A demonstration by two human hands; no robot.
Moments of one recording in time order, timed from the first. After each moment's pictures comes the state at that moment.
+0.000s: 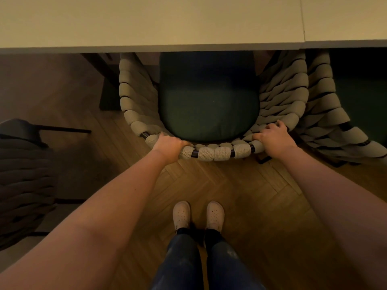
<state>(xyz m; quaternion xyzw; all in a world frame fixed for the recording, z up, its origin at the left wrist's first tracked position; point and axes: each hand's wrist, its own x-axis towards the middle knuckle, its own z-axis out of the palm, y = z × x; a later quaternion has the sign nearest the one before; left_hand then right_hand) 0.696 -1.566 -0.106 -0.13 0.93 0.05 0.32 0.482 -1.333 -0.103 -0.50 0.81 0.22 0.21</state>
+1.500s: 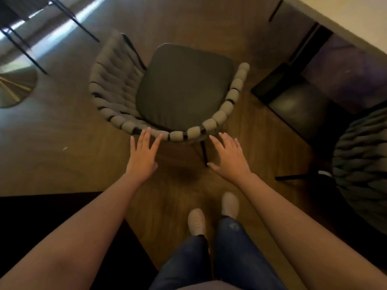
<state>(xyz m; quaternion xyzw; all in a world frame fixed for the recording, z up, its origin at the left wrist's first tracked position) 1.417 -1.685 -0.066 -0.63 0.75 0.08 0.16 1.141 -1.672 -0.068 -0.76 0.61 -0.02 0.23</state>
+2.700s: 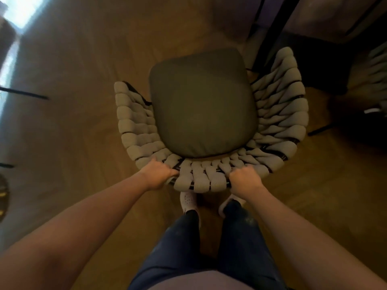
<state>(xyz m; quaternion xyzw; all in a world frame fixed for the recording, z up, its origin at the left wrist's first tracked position) 1.646 -1.991 -0.109 -0.10 0.90 0.04 0.42 1.428 -1.811 -0.112 -0.62 0.69 0.26 0.28</state>
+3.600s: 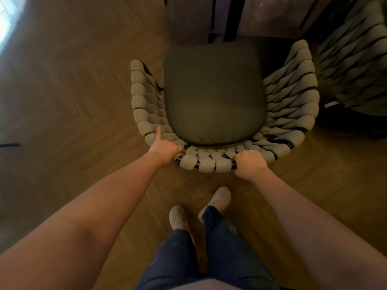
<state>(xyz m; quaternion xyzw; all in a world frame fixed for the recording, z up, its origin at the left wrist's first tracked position) 1.404 -2.031 -0.093 -0.11 0.92 -0.02 0.39 1.247 -1.819 -0.106 -0.48 0.81 0.17 0.29</state>
